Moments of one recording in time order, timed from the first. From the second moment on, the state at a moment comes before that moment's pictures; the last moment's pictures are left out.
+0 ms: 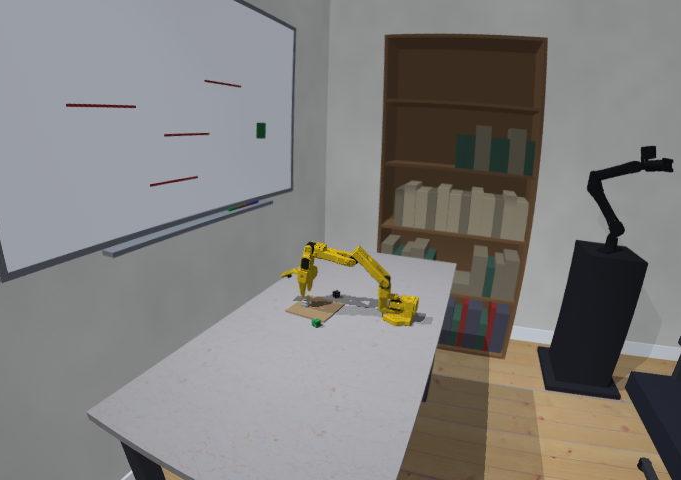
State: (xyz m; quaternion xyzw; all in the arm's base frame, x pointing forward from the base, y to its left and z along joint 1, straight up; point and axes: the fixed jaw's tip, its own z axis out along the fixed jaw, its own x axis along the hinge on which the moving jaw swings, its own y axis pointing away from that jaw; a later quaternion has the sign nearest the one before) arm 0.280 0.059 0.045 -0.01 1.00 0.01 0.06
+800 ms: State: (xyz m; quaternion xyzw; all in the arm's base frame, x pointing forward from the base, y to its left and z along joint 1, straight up) arm 0.278 0.058 0.072 -0.01 1.00 0.02 0.10
